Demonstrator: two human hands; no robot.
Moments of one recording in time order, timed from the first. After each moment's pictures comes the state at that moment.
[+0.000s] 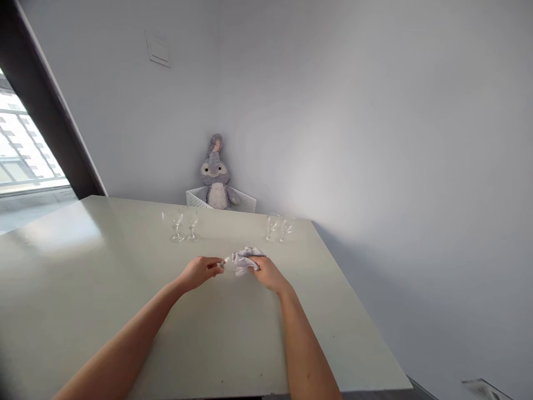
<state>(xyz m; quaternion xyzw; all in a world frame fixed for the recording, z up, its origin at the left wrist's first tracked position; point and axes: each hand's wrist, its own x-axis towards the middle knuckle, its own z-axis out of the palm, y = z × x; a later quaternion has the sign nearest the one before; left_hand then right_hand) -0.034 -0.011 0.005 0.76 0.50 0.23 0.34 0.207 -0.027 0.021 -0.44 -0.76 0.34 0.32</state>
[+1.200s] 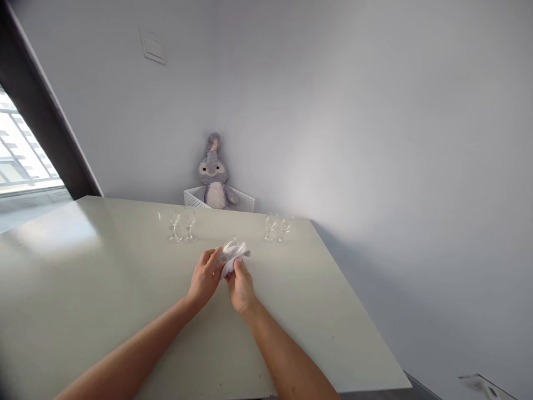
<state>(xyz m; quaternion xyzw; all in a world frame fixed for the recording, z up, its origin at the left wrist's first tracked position) 0.007 -0.031 -0.017 0.73 0.52 0.43 0.10 0.117 -0.046 -0.010 -0.31 -0.36 0.64 0.61</state>
